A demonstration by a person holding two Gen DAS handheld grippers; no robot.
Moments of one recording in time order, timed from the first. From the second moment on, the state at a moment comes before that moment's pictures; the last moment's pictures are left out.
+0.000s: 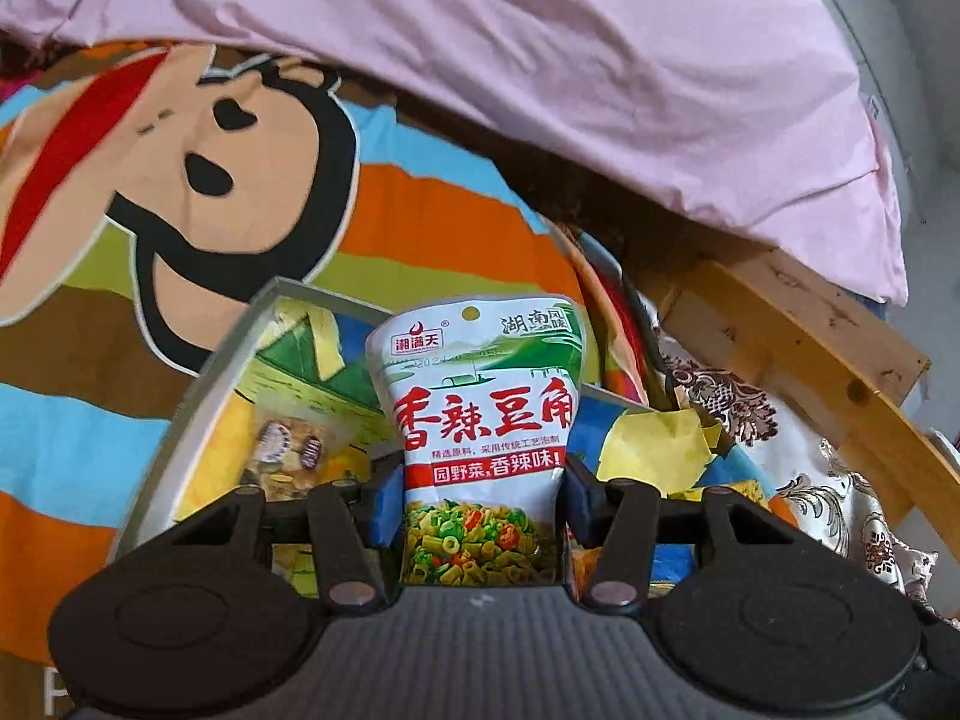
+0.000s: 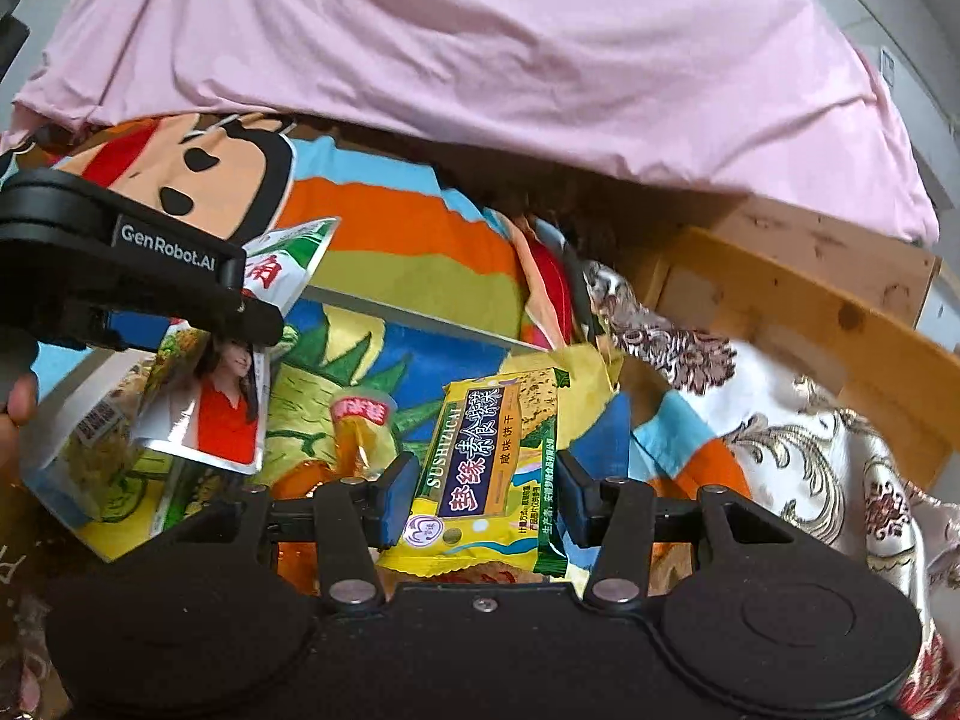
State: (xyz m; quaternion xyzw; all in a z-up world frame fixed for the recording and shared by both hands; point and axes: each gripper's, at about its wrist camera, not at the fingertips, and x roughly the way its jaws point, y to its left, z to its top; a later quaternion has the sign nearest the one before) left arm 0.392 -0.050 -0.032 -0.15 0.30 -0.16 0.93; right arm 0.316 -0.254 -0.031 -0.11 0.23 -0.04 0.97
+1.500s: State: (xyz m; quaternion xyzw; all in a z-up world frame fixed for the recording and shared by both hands) left arm 0.403 -0.071 -0.051 -0.11 0.35 -0.19 0.91; right arm 0.313 -0.270 -0.018 -0.06 0.23 -0.06 0.97
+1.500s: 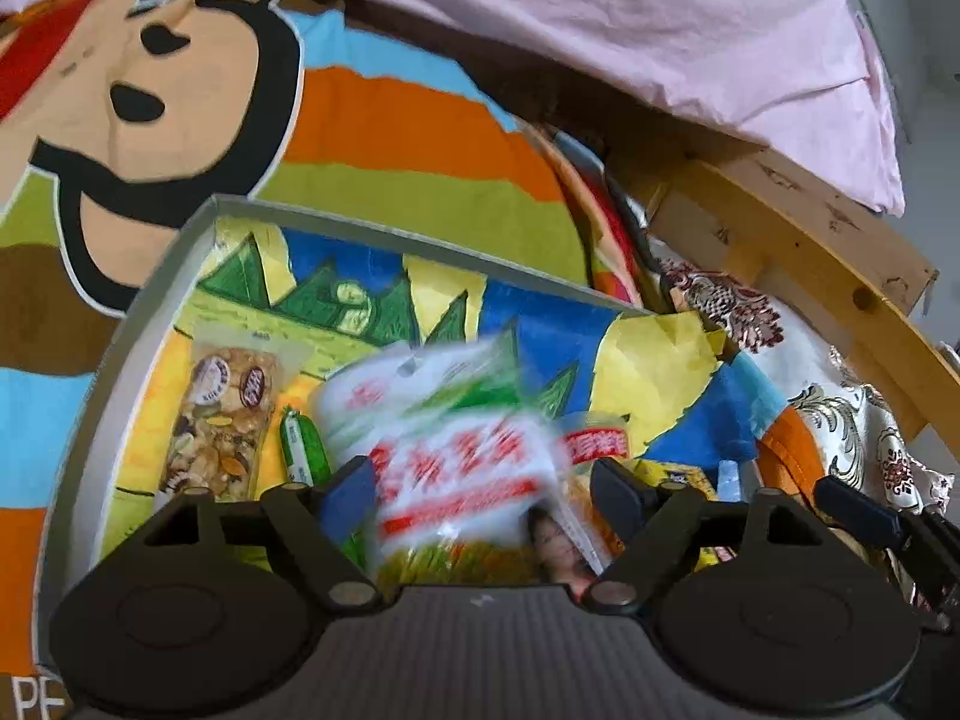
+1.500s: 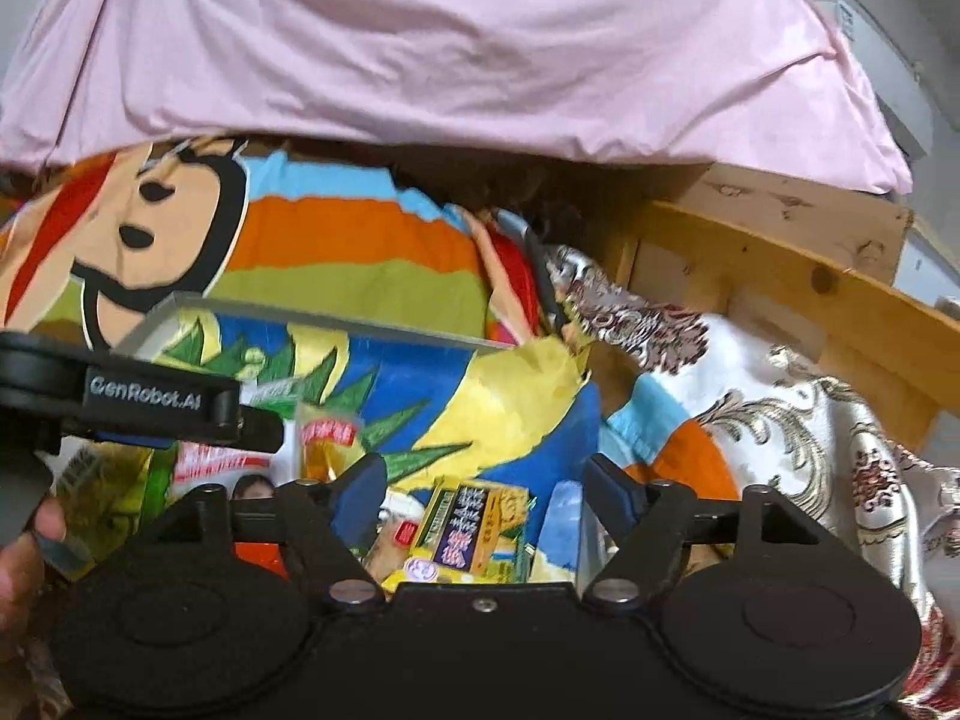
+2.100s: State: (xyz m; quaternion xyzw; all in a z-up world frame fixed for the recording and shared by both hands) left arm 0.325 -0.062 0.020 -0.08 0.25 -0.14 0.95; right arm 0.237 -0.297 0.040 0.01 0.14 -0.06 0.99
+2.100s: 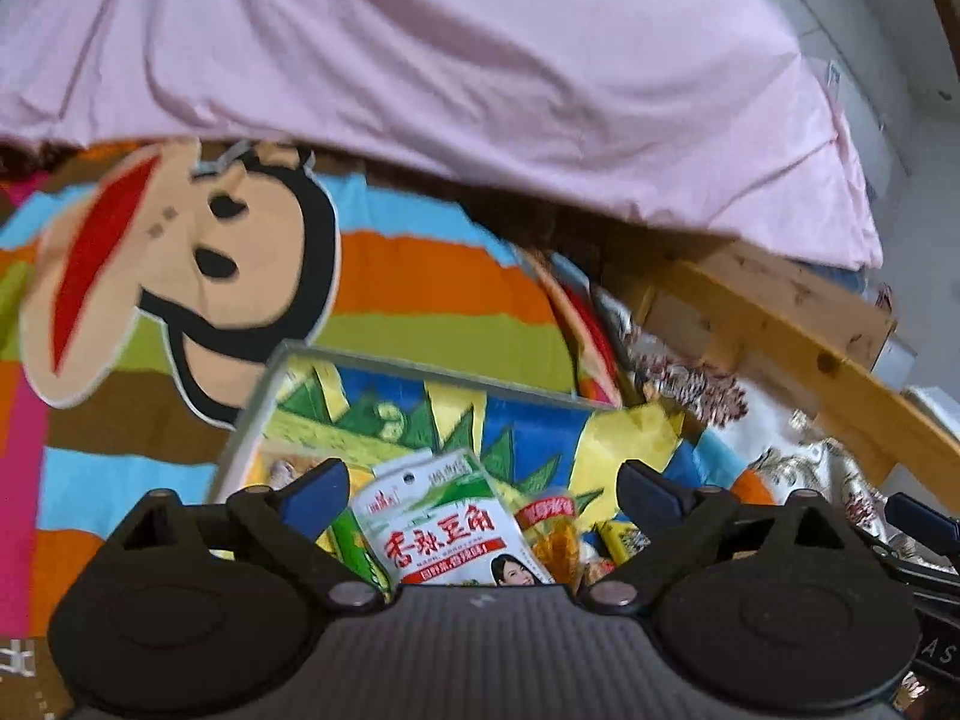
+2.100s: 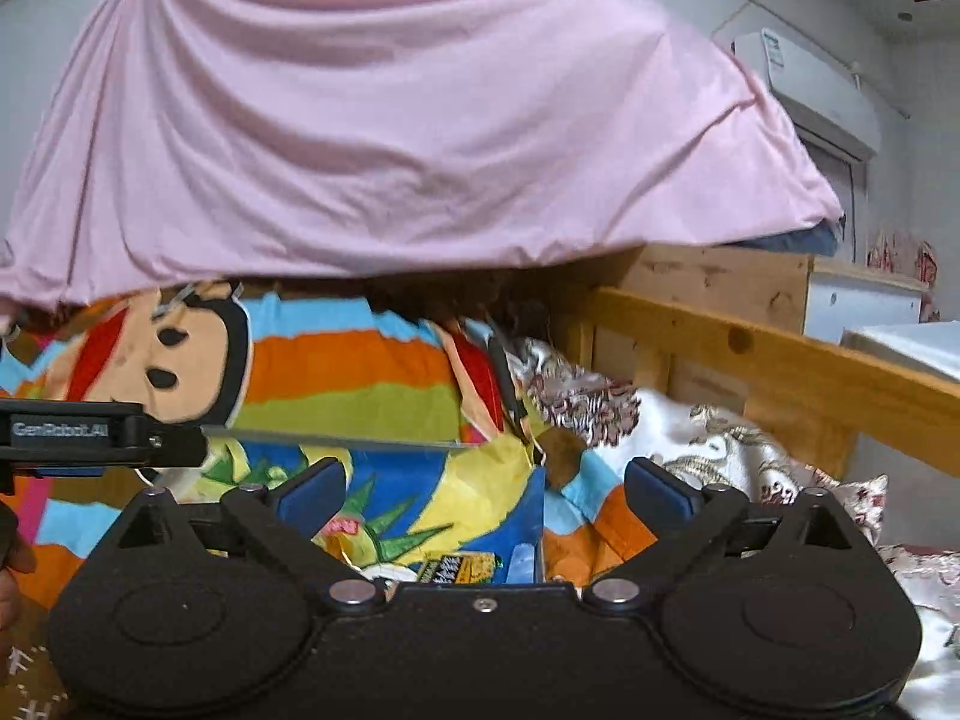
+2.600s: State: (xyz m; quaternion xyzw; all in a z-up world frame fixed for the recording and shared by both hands) left arm 0.208 -0.030 0.067 -0.07 0.17 -0.08 0.98; right arm 0.134 -0.281 0.060 -0.01 0.08 -0.01 1.00
